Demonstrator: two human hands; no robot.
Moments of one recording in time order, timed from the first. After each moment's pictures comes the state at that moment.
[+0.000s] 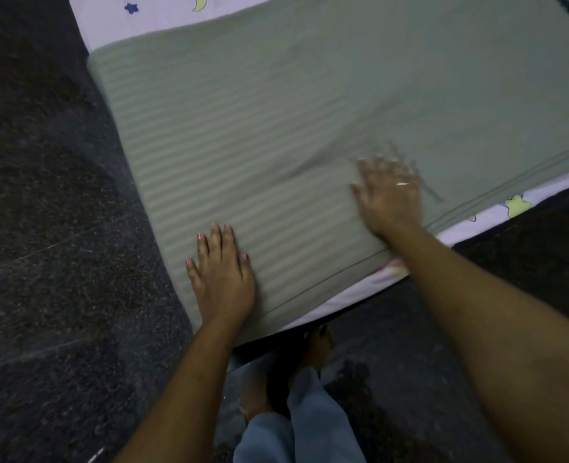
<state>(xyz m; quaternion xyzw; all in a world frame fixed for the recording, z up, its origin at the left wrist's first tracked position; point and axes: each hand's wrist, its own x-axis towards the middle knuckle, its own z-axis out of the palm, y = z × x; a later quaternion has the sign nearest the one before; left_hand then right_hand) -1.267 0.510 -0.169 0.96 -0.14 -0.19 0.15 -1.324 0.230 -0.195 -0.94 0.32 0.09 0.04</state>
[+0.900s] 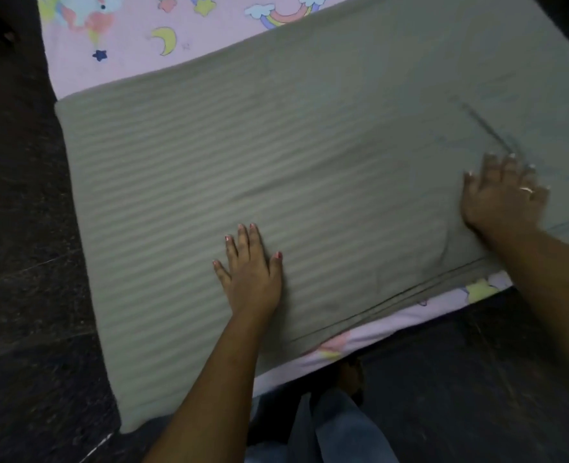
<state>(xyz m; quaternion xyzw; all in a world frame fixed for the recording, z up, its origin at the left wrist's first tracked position) -1.260 0.325 -0.175 0.96 -0.10 -0.24 0.12 -1.356 -0.026 -0.181 -0.86 0.51 0.11 0.04</state>
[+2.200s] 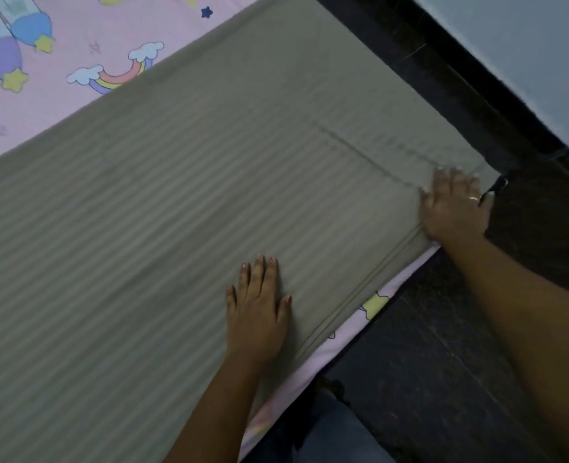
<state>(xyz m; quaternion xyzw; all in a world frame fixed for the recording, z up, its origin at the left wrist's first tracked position) -1.296 0.199 -0.169 0.86 -0.39 -0.31 0.10 -1.449 -0.108 -0.156 -0.80 0.59 0.12 0.01</state>
